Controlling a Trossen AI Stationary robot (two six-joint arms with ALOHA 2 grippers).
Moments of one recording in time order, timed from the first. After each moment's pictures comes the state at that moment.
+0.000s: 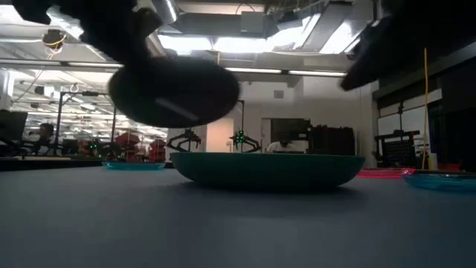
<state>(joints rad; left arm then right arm) -0.46 1.49 1.05 -0.62 -0.51 -0.13 0.61 1.55 0.92 -0.21 0.39 0.56</state>
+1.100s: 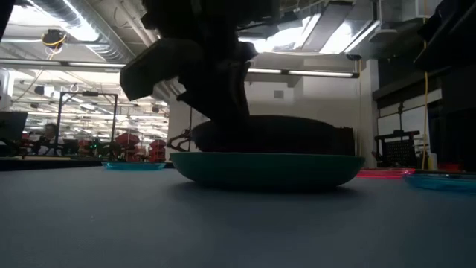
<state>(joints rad) -0.38 2.01 1.43 -0.52 -0.45 0.12 0.83 1.56 0.92 -0.26 0.60 0.78</state>
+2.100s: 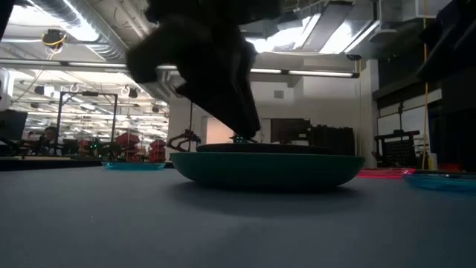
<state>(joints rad) -0.38 1.99 1.43 -0.52 -0.39 0.04 0.83 1.55 0.92 -0.32 0.59 0.78</state>
